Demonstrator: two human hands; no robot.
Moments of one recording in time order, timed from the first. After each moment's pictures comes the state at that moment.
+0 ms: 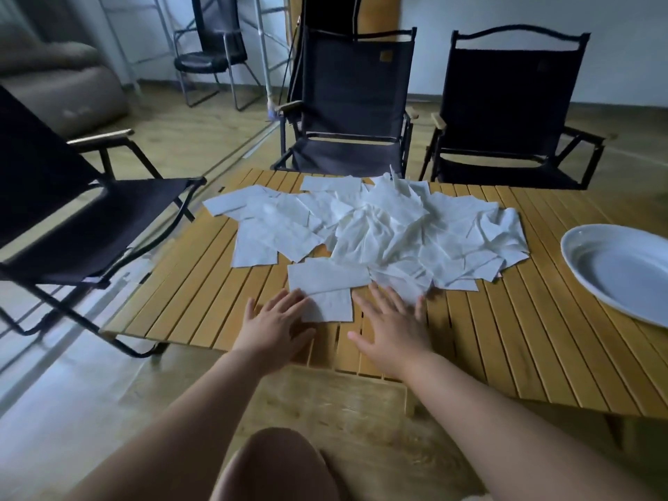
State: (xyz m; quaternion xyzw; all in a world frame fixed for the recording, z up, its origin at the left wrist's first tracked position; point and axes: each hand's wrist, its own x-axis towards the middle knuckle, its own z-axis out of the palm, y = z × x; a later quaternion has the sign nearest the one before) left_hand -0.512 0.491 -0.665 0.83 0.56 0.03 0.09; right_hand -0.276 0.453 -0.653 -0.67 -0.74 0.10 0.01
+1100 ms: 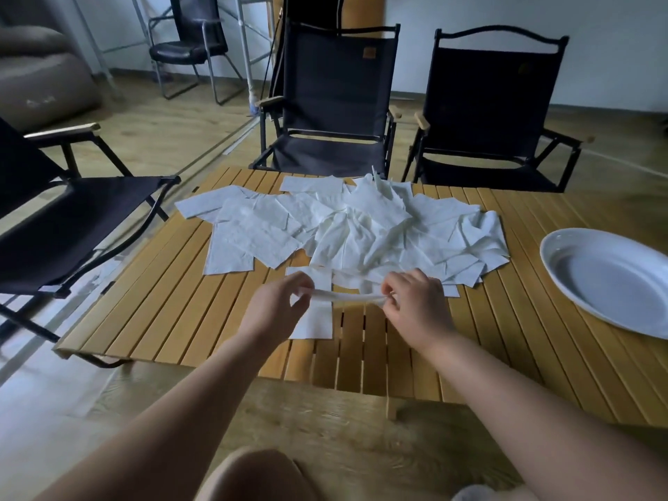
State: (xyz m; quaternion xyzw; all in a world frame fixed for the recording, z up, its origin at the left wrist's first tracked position) left_hand -0.461 0.517 -0.627 0.78 0.54 0.27 0.19; right_hand -0.217 0.476 -0.623 -0.64 -0.73 -0.01 0.22
